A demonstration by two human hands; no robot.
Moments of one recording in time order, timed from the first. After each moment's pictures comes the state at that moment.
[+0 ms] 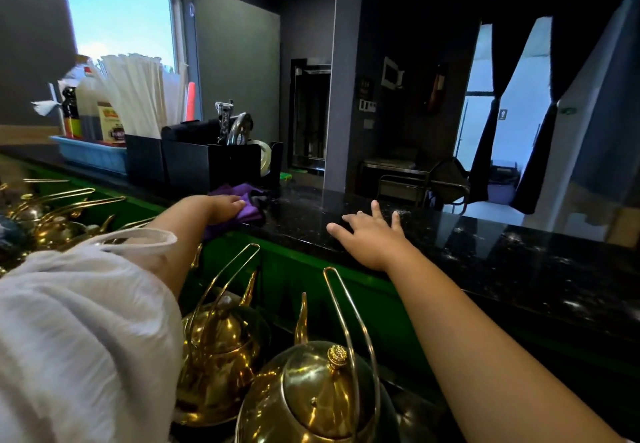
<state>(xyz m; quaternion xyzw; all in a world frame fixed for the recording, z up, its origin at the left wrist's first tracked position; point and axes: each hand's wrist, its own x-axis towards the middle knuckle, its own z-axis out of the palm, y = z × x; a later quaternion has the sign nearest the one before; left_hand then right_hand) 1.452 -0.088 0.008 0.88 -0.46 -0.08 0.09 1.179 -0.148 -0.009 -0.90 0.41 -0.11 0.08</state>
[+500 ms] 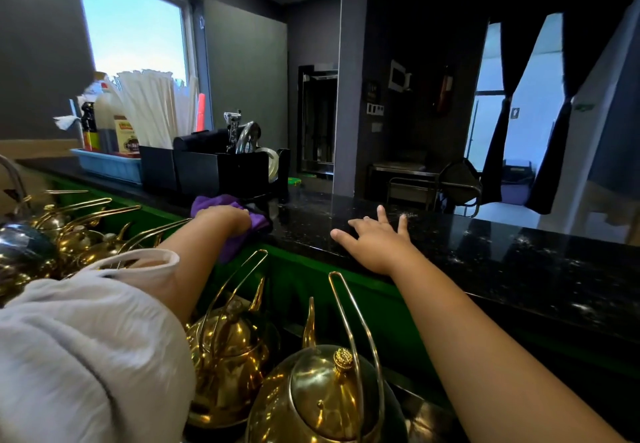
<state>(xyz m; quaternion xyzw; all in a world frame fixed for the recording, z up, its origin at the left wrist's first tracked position) 1.427 -0.078 0.006 0.91 -0.40 0.05 -0.06 1.181 -0.149 -0.009 -0.90 0.42 -0.10 0.06</state>
